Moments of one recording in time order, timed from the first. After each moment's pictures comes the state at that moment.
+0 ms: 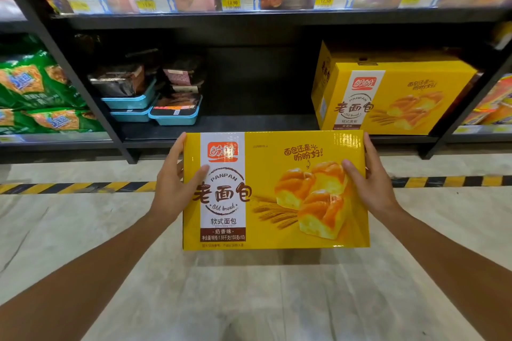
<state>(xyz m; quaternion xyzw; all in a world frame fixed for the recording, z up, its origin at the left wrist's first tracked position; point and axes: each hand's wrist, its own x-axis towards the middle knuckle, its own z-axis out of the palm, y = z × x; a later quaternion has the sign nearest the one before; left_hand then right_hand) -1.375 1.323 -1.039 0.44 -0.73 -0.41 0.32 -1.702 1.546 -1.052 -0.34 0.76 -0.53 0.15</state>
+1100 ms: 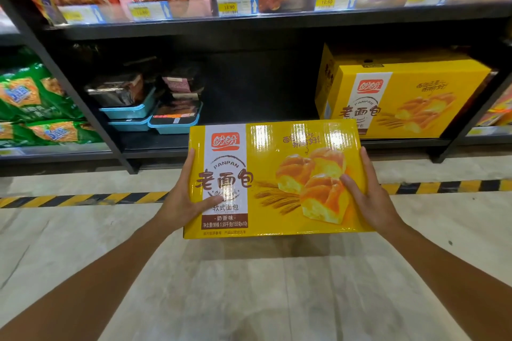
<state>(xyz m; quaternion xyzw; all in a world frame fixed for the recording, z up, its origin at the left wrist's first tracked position) -1.386 1.298 -1.057 0.40 -0.77 -0.46 0.19 -1.707 1.531 -1.076 -0.32 0.81 -0.46 0.21</state>
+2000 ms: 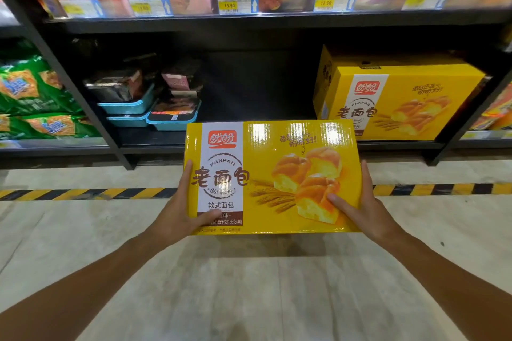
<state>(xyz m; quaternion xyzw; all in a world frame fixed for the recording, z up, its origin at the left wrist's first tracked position) -1.368 1.320 -1.078 0.40 -0.79 -0.45 0.15 -1.698 1.553 -1.078 -0.34 0.81 -0.40 0.26</state>
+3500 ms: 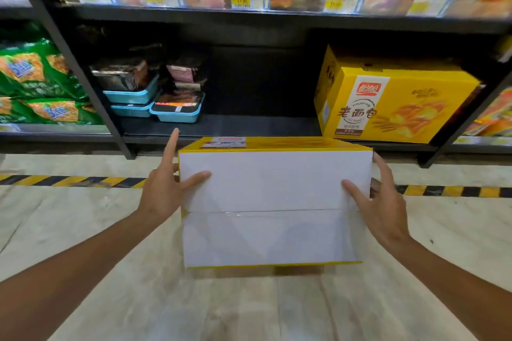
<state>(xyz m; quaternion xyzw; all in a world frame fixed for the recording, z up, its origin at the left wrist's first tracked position) -1.354 1.319 -1.034 0.46 -0.75 -0.38 0.29 -1.676 1.568 -1.057 -0.30 0.82 -0.47 0.07</state>
